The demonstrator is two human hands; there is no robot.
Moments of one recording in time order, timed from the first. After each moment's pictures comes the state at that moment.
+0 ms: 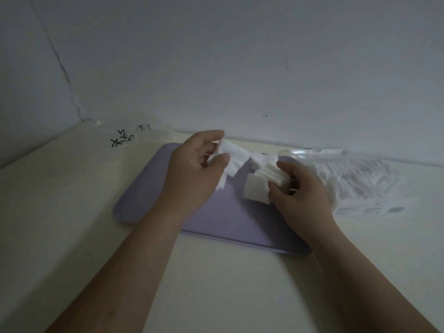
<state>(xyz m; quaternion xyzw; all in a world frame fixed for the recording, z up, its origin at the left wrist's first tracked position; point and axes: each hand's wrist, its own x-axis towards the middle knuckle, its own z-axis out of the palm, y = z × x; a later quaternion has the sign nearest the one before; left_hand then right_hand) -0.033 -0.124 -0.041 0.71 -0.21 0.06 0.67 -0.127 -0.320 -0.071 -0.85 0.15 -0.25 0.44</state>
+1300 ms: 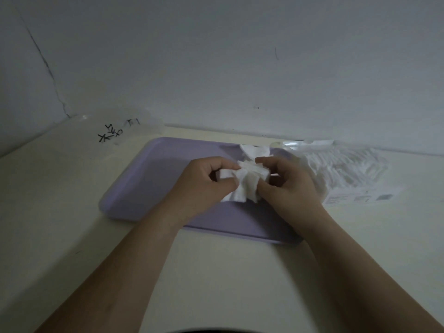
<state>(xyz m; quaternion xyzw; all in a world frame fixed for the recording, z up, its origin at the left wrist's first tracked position) -0.045 -0.133 -0.059 0.76 -0.25 -0.09 0.59 -0.125 -0.321 -0.077 -0.80 0.10 -0.20 0.55</state>
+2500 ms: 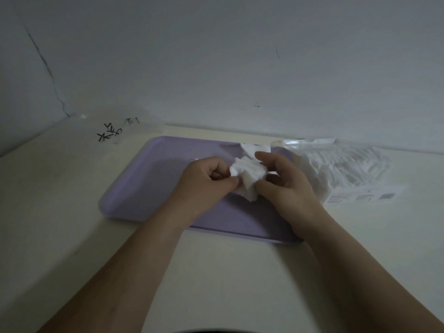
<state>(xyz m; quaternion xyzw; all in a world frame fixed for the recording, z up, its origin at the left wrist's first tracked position) -0.043 -0.138 -0.069 0.78 -0.21 -0.08 0.58 -0.128 -0.317 -0.075 -0.77 0.08 -0.17 0.61</state>
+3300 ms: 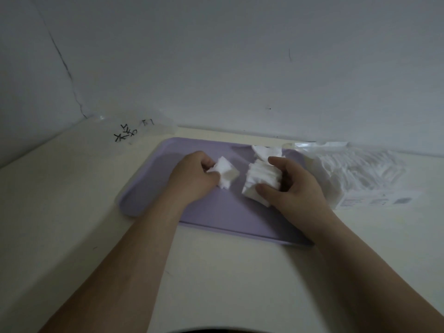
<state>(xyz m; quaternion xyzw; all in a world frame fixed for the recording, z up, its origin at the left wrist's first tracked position) 0.005 -0.111 -0.075 0.90 -0.15 -0.04 0.40 -0.128 -0.312 -0.075 -0.84 0.11 -0.18 0.50</state>
